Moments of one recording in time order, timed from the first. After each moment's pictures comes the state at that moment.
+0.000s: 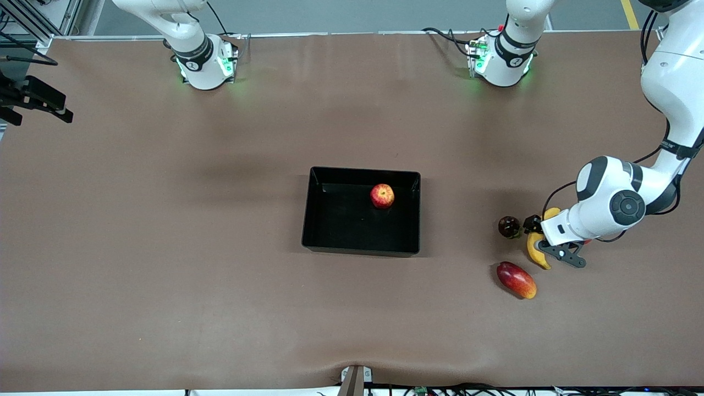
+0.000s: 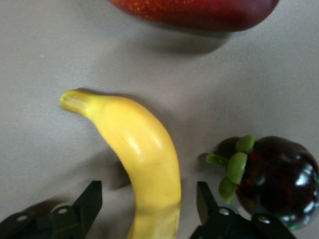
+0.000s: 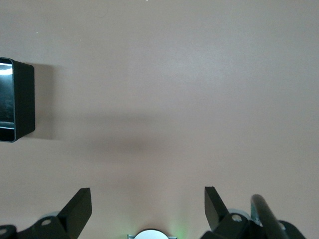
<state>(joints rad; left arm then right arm) 0.69 0.75 -0.71 -1.86 0.61 2.31 0.13 -0.01 -0.07 -0.05 -1.53 0.02 1.41 -0.09</state>
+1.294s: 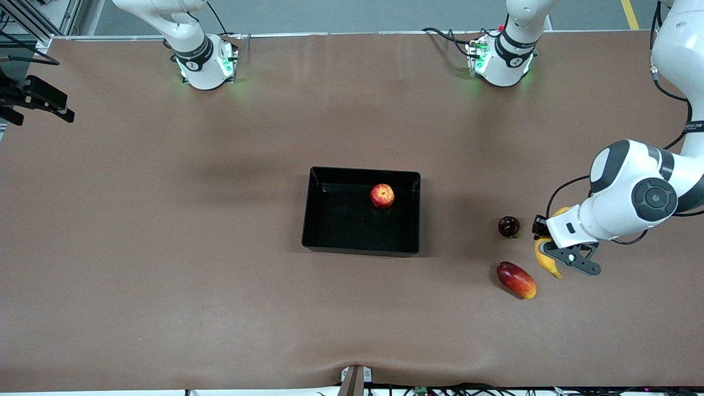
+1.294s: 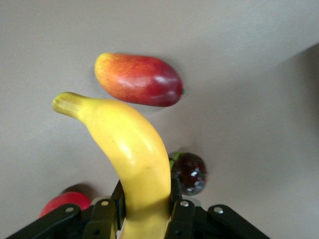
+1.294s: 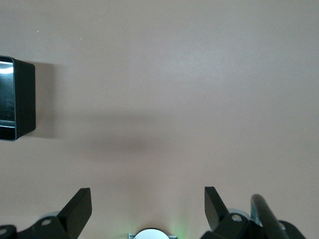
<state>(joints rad) 0.69 0.66 -0.95 -1.66 0.55 1.97 0.04 -0.01 -0.07 -0.04 -1.53 0.02 1.40 -0.09</state>
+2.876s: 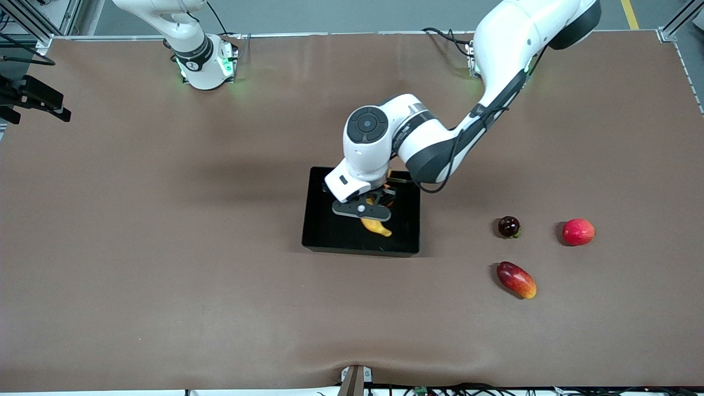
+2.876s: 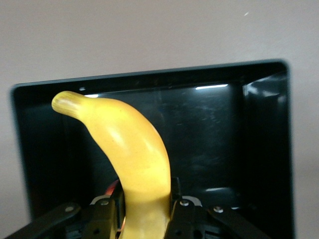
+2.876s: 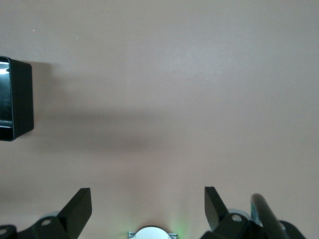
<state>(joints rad) -0.31 0.79 -0.64 -1.28 0.51 2.00 -0.83 -0.02 -0.07 -0.05 -1.53 0.02 1.40 -0.09</state>
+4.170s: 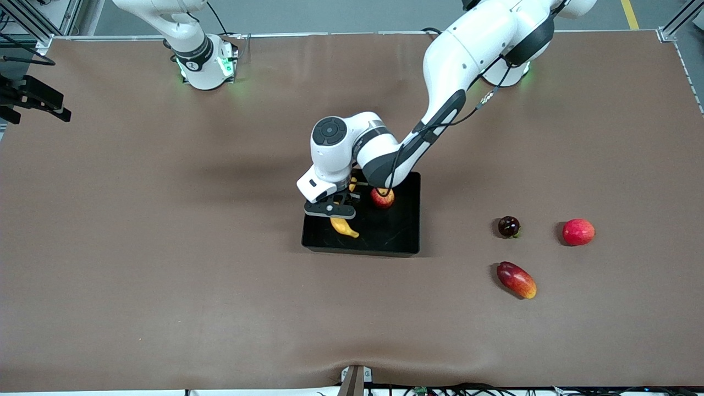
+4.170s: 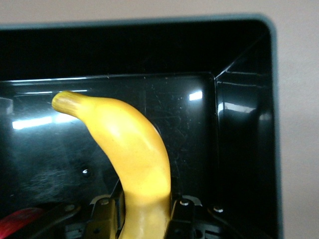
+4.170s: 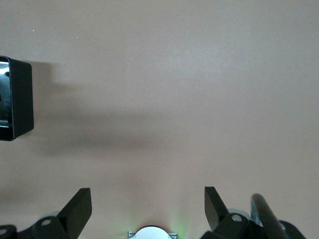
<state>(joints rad) -0.59 0.97 -0.40 -1.19 0.50 2.20 -0.97 -0.02 -0.07 -0.05 -1.53 0.02 1.40 -0.09</state>
